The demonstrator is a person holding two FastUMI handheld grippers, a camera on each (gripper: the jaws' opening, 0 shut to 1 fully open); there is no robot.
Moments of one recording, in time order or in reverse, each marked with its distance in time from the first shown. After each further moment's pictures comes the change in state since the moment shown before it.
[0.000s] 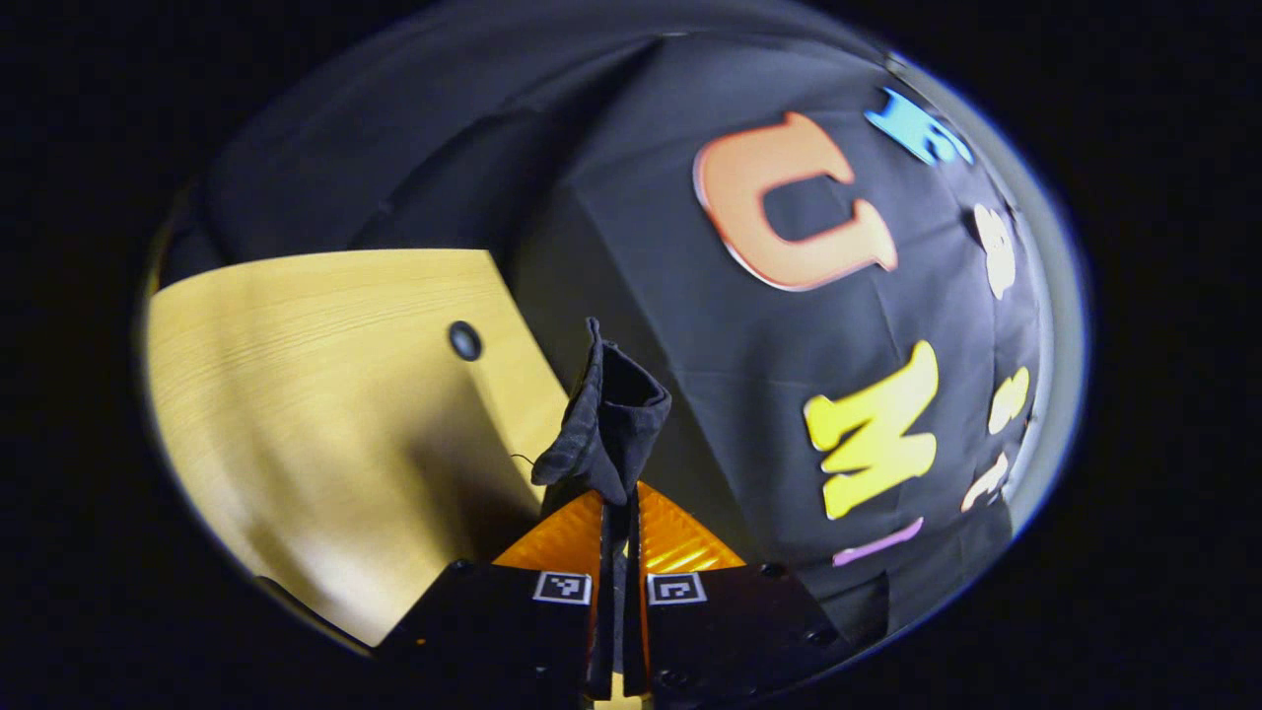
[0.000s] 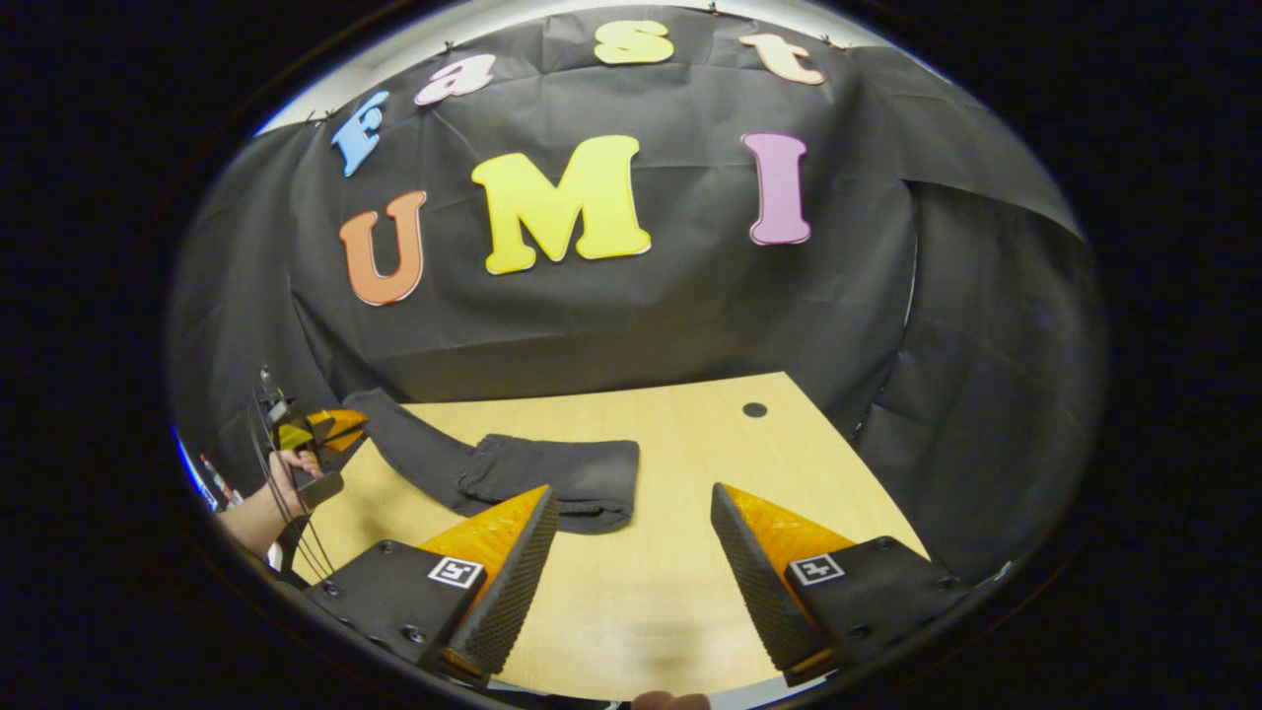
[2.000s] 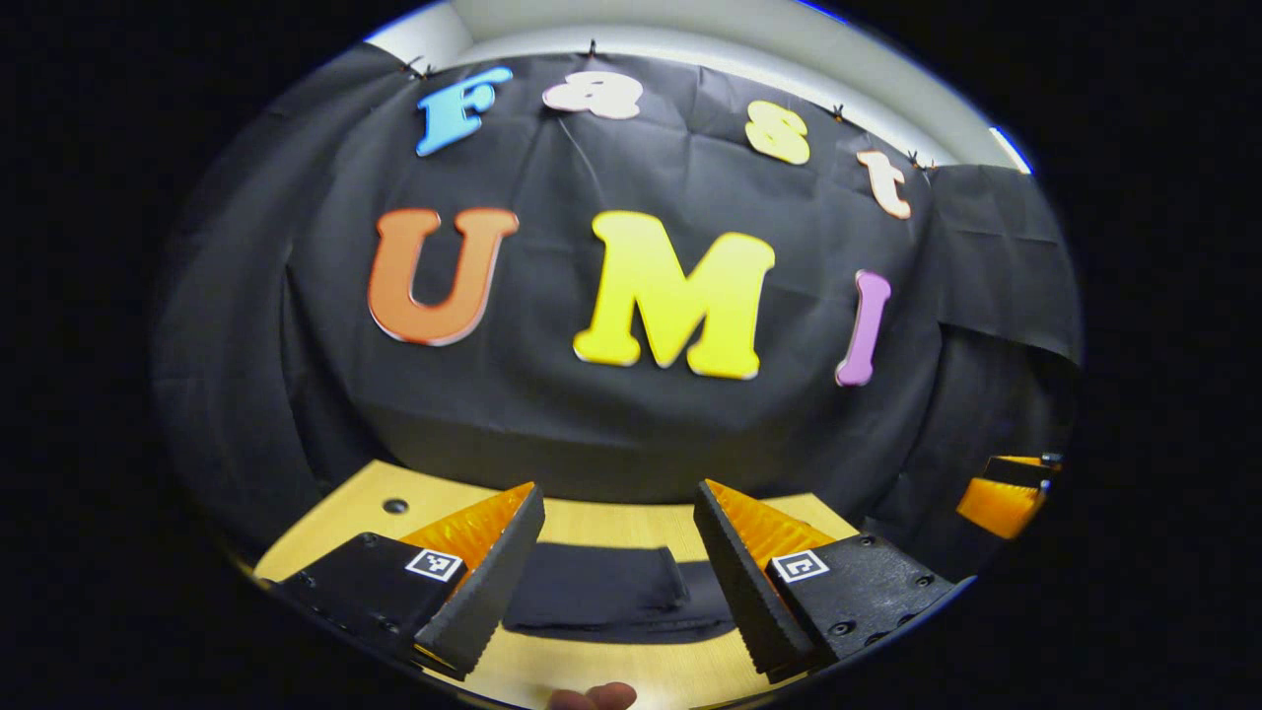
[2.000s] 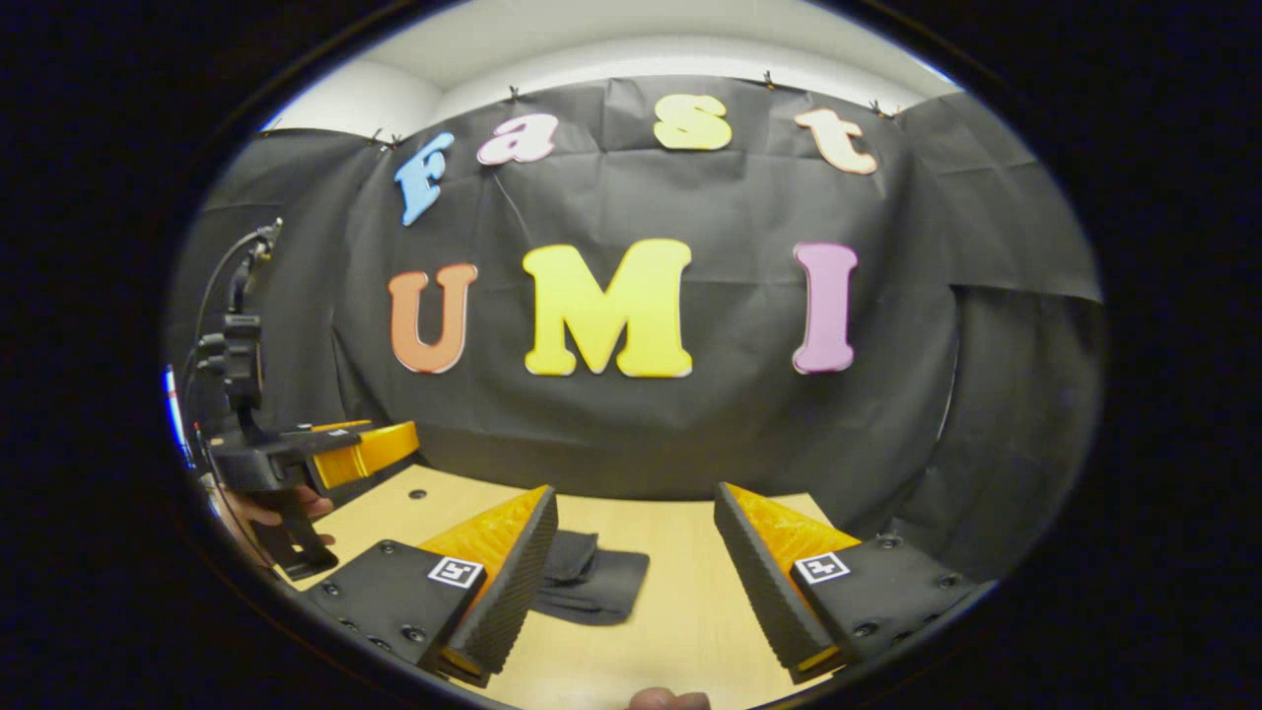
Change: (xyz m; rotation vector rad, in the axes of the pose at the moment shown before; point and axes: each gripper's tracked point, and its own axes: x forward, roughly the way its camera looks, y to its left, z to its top) left arm -0.109 -0.222 -0.072 0.864 -0.235 0.009; right arm 0.022 0.054 0.118 -0.151 -0.349 0.147
